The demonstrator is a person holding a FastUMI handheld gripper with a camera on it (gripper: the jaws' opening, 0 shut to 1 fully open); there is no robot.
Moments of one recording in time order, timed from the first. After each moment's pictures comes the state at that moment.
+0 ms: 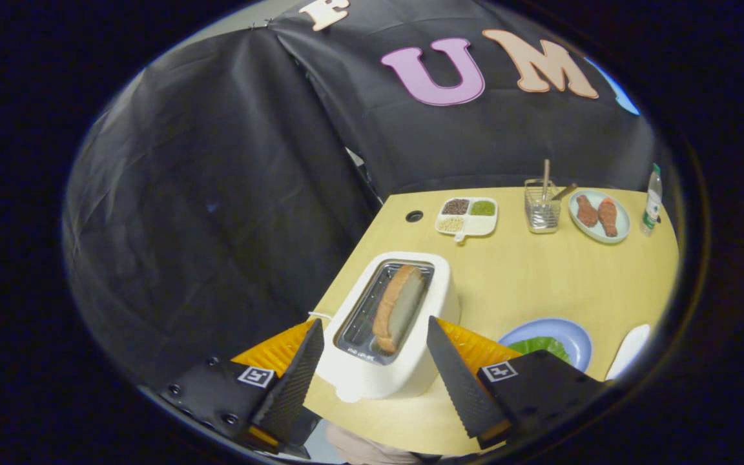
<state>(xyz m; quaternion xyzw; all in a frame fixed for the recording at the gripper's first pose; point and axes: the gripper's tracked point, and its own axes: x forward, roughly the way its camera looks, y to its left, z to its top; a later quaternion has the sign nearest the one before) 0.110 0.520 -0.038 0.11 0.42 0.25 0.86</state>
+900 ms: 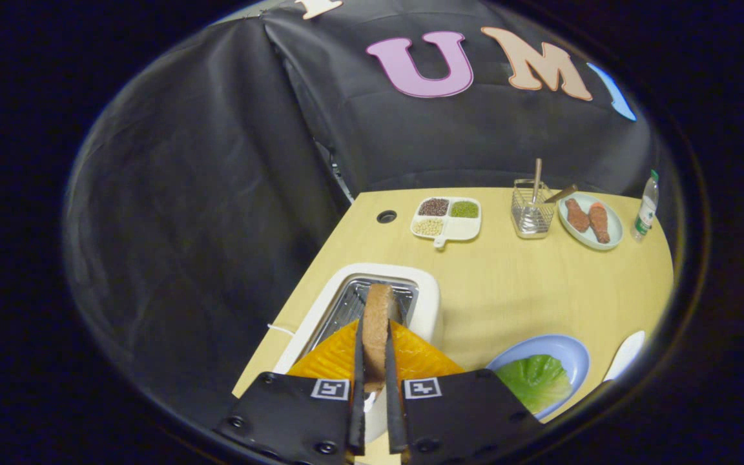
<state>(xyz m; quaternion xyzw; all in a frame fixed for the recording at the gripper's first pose) 0.148 0.516 -0.093 0.07 0.42 0.19 0.88</state>
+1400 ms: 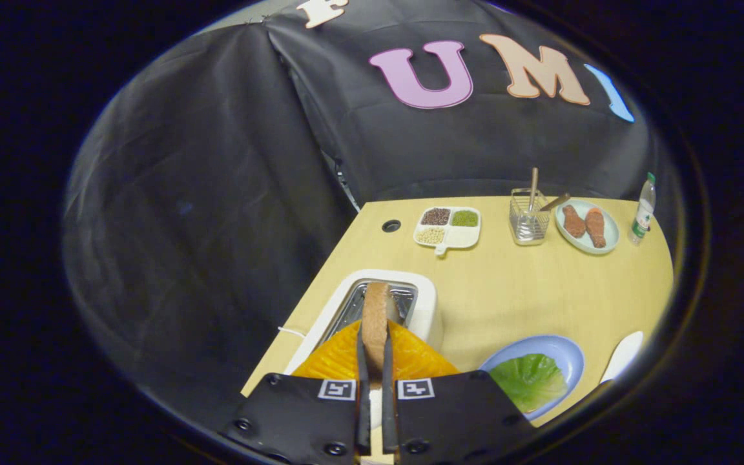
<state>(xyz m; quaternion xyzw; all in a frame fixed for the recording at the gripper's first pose) 0.141 0.507 -0.057 0.09 0.39 0.20 0.89</state>
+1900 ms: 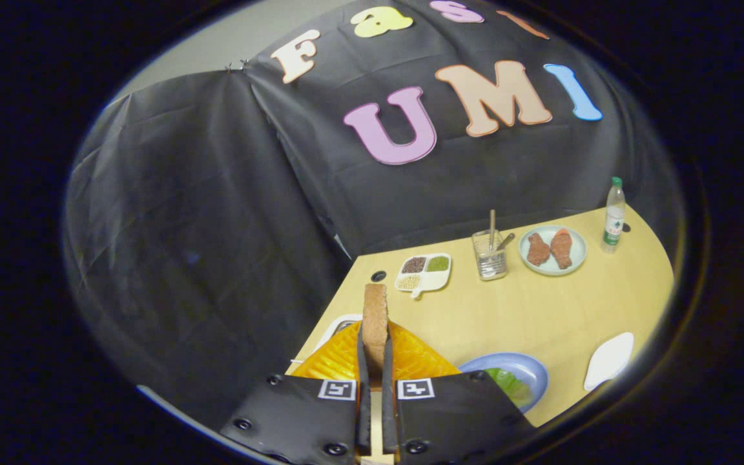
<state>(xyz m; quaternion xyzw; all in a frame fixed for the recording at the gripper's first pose) 0.141 0.406 0.029 0.17 0.30 0.17 0.92</state>
